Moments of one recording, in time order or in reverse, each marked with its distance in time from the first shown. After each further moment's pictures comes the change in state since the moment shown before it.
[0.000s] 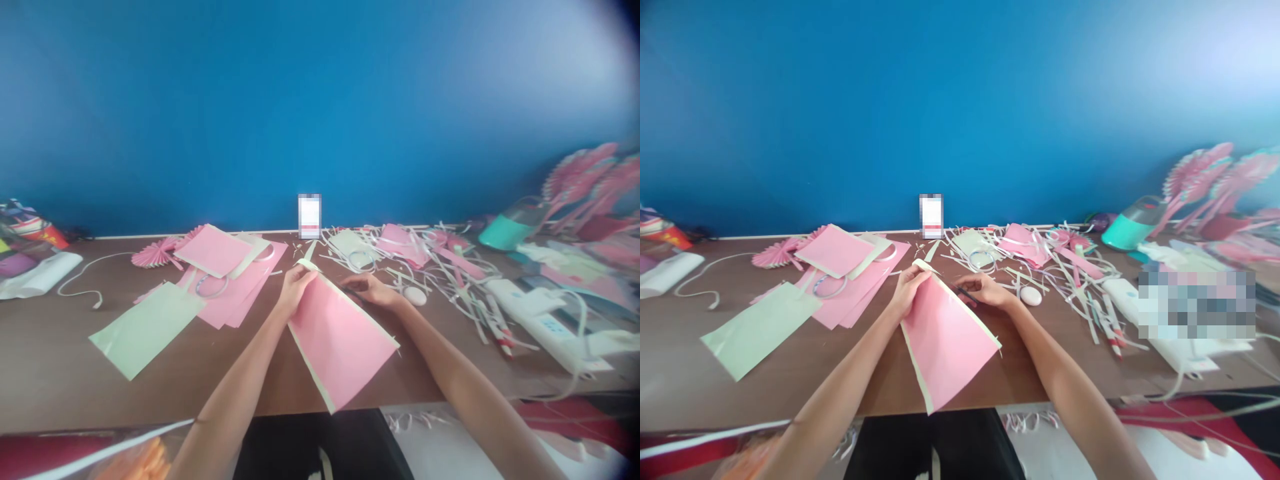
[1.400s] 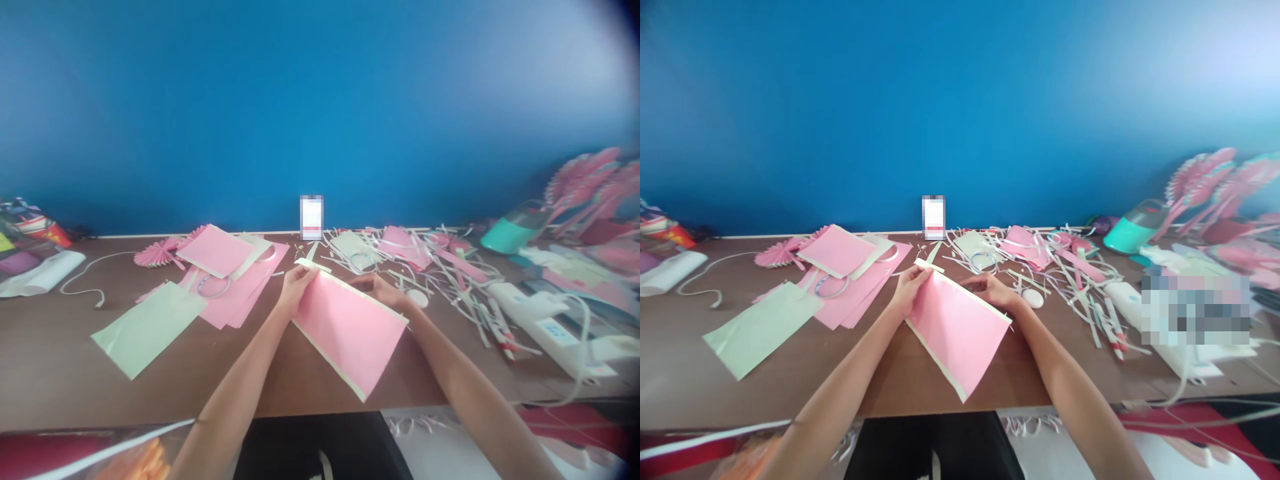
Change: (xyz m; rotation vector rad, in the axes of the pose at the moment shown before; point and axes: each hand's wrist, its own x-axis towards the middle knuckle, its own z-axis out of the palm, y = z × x) left_hand 0.005 -0.011 -0.004 -0.069 0.054 -0.070; right_hand -0.012 -0.035 0.002 -0.046 0.021 0.024
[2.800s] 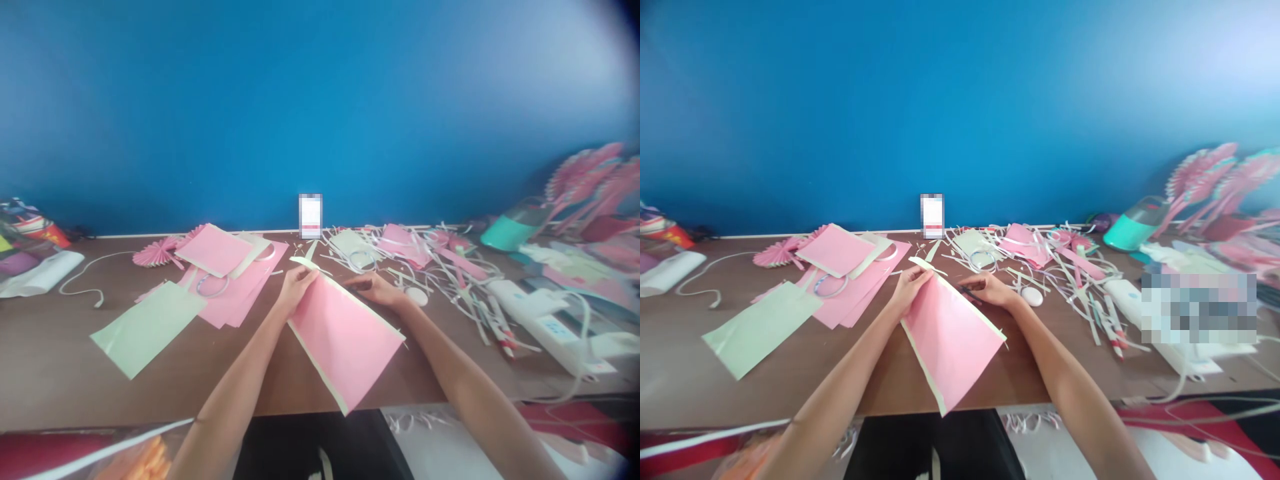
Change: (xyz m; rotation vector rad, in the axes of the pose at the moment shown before) left_hand 0.000 0.001 -0.002 0.198 -0.058 0.072; right_hand 0.007 0.022 -0.005 -0.199 0.045 -0.045
